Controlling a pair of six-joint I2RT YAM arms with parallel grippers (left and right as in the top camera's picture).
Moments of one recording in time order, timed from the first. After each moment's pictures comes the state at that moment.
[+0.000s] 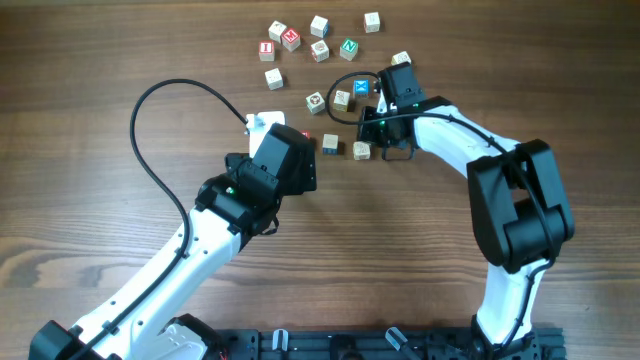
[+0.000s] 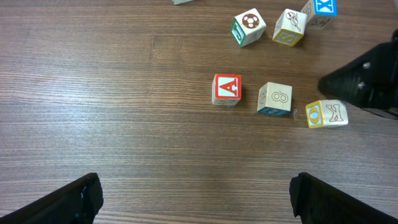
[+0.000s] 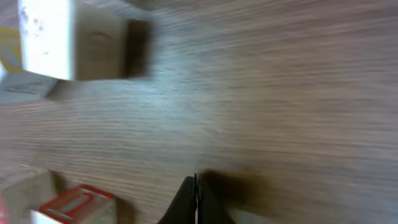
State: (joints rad) left arm -0.59 1.33 0.95 -0.60 -0.33 -0.54; right arm 0.33 2.07 1.31 -0.40 -0.22 0.51
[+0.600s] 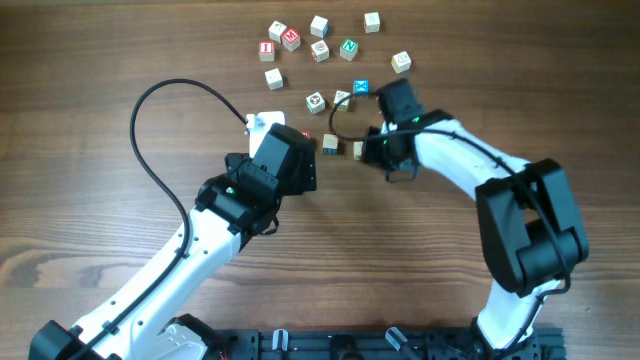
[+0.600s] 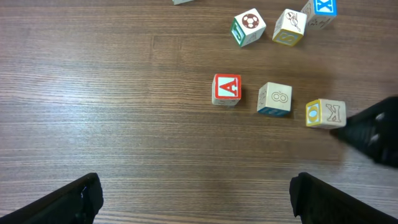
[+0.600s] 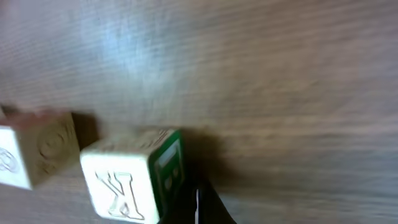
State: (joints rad) left arm -0.59 1.33 0.95 -0.60 -0.33 -0.54; right arm 0.40 1.95 1.18 -0.49 -0.16 0.61
